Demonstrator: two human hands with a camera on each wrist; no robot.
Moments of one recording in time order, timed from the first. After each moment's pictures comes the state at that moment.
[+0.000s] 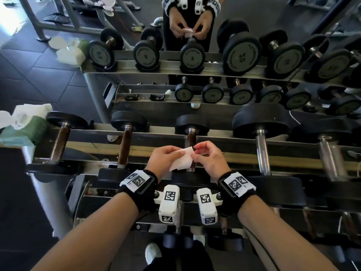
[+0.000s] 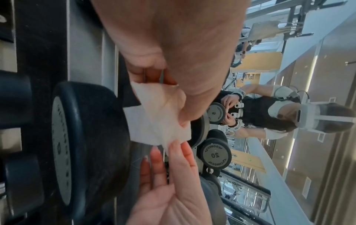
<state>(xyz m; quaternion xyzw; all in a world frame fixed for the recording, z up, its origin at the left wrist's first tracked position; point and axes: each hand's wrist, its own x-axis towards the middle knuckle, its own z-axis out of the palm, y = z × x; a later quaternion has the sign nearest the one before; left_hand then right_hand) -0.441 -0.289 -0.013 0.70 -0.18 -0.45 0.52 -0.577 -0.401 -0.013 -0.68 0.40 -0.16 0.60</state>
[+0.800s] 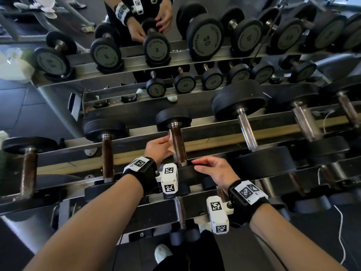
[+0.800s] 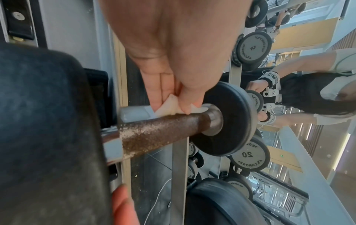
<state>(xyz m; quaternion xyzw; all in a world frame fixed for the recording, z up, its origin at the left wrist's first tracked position) -0.420 -0.344 -0.069 0.63 -0.09 -0.55 0.54 -0.636 -0.373 -0.044 -0.58 0.43 -0.17 0.67</state>
